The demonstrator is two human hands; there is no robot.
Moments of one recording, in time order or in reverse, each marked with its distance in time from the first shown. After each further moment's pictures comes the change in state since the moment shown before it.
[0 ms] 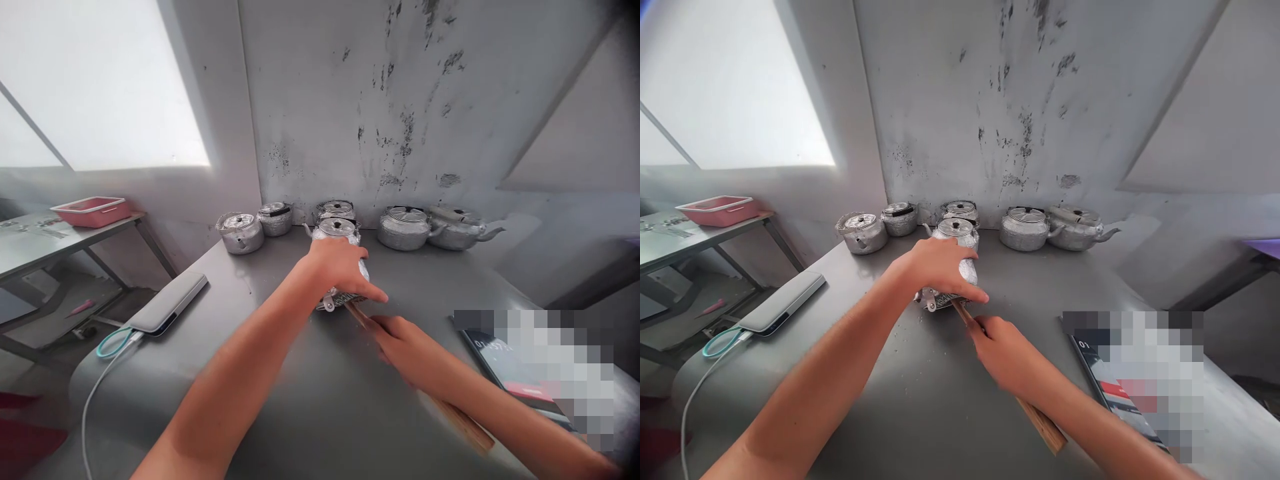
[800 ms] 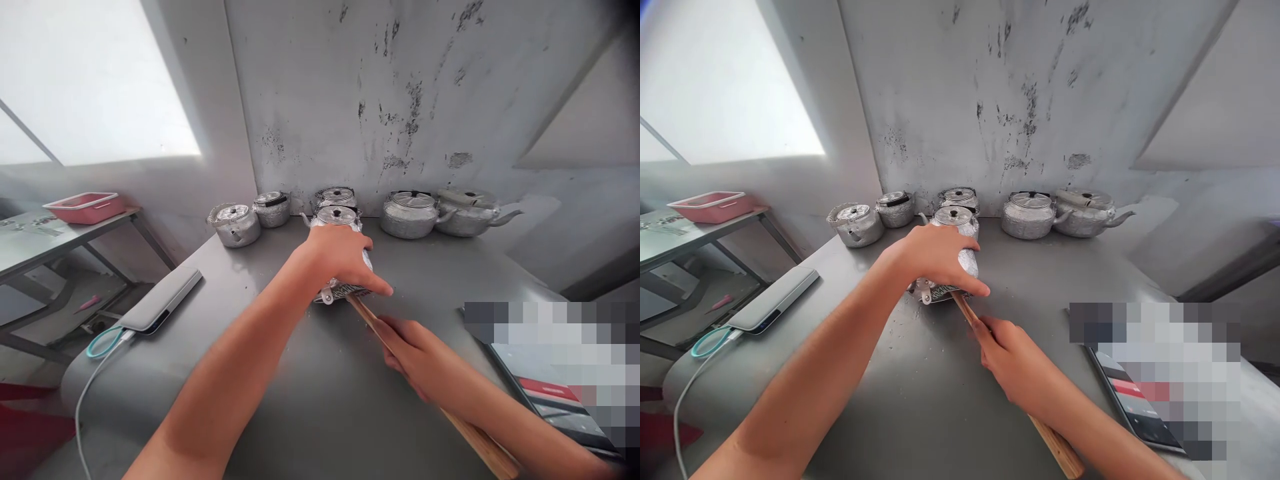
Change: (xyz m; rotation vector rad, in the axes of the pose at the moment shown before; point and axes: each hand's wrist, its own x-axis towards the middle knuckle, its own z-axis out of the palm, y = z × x) left_hand 0.008 0.003 -0.001 0.001 -0.022 0.012; right_hand -0.007 0.014 0.003 0.149 -0.041 0.022
